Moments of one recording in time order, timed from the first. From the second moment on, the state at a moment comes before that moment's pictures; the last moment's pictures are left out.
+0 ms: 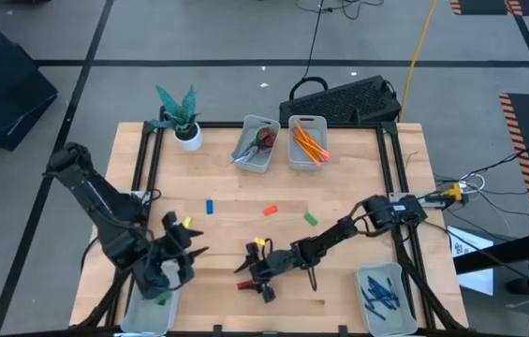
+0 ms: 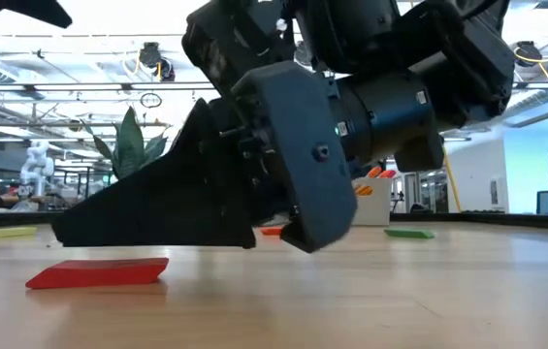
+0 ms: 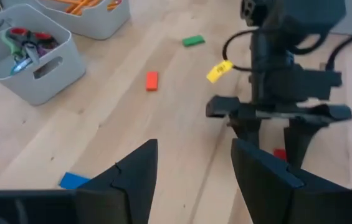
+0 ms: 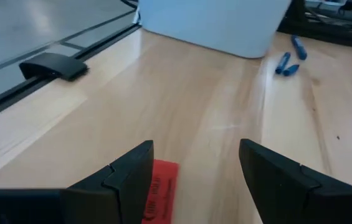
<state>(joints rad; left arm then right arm) -0.87 1.32 1.03 -0.89 -0.86 -1.09 0.38 2.33 1.22 0.77 0.02 -0.07</state>
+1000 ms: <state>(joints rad) -0.74 1.32 1.03 -0.63 -0.92 -0.74 0.42 2.32 1.22 0.57 0.13 0.11</state>
